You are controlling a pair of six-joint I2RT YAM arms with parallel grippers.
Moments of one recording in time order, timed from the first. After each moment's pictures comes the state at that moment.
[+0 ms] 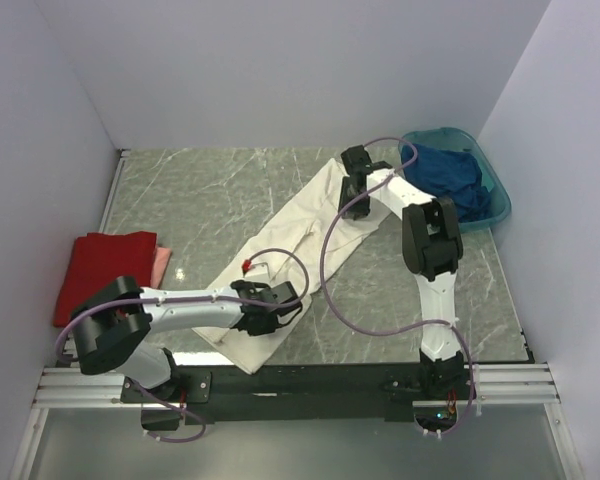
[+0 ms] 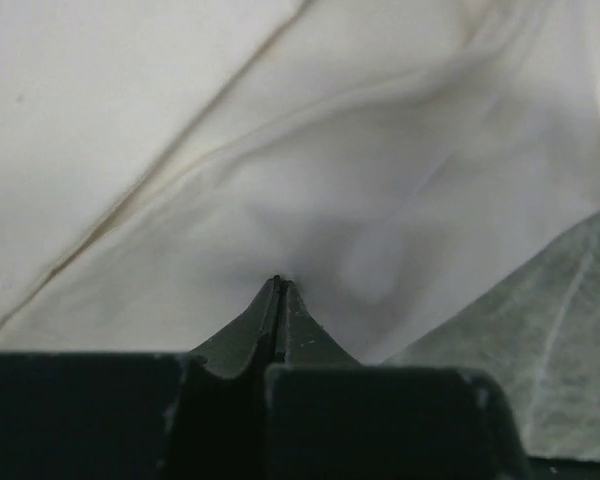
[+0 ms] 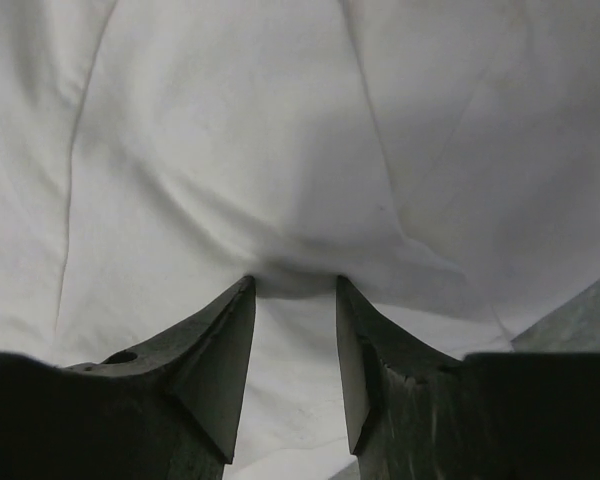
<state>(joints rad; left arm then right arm) -1.10 1.47 0.77 -0.65 -0.41 -1.28 0.32 2.21 1.74 -0.69 0.10 0.47</state>
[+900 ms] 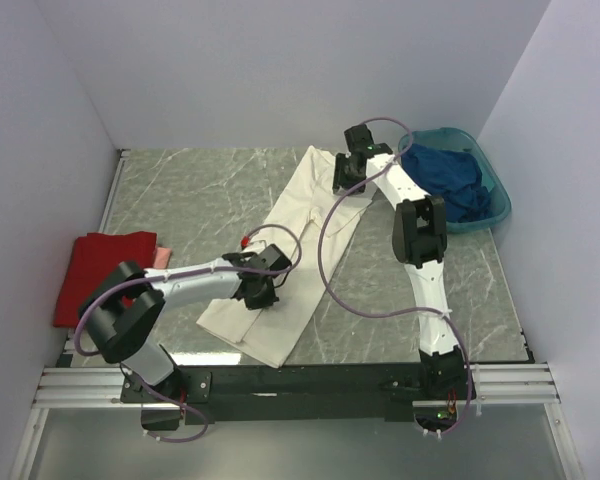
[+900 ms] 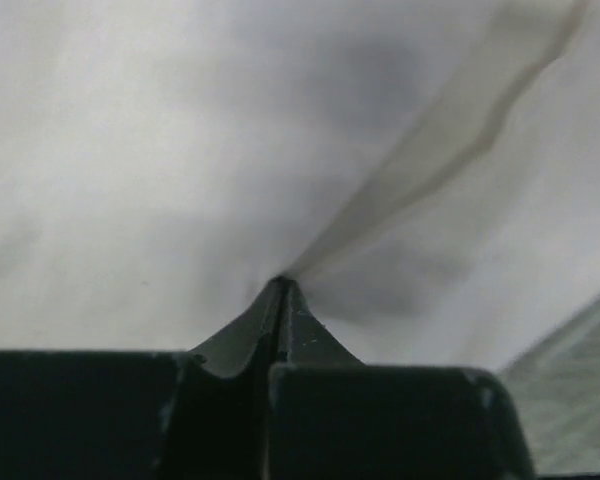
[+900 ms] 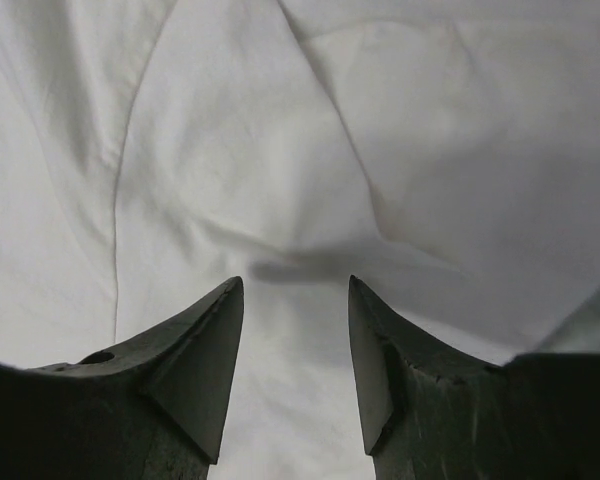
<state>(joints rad) -0.85 1.58 0.91 -0.55 -0.22 -1.01 0.27 2.51 2.28 -0.77 -0.04 0.36</state>
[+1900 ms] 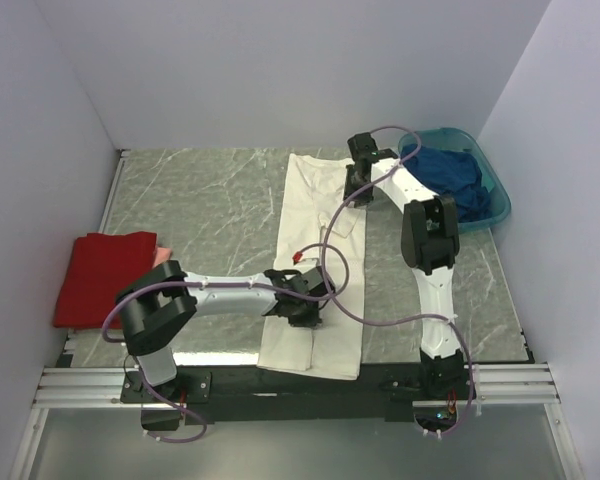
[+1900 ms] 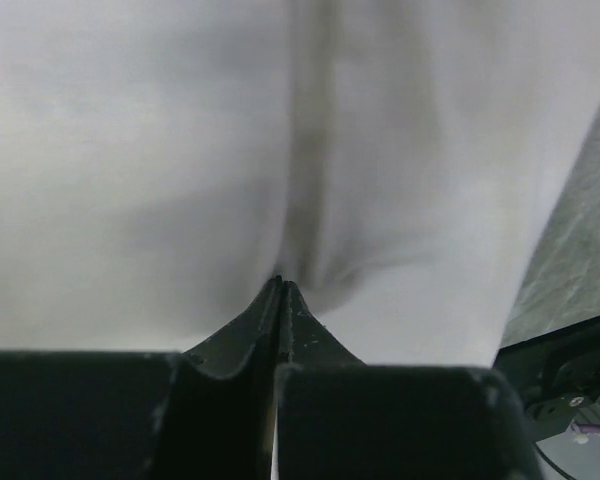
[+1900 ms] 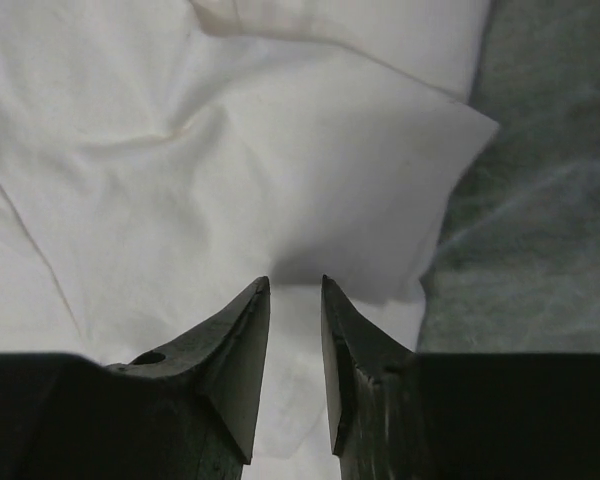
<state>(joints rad) -1.13 1.75 1.04 -0.42 -0.12 -1.07 0.28 2.30 1.98 -0.78 0.06 0.41</state>
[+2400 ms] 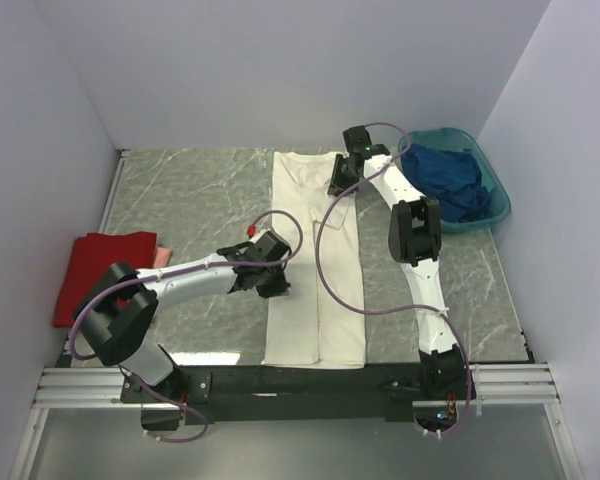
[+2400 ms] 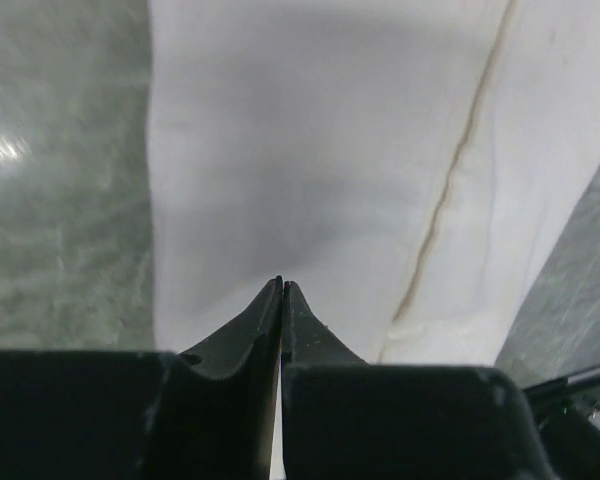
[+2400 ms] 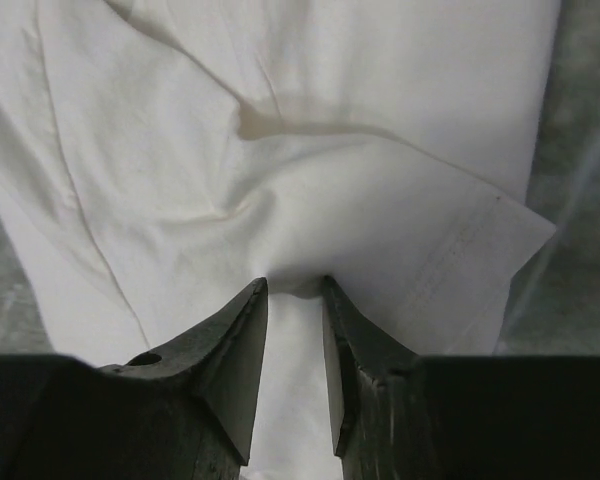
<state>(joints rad) -0.84 1.55 0.90 -0.38 -0.07 -1.04 0.27 2.57 2.34 -0.80 -0.13 0.49</state>
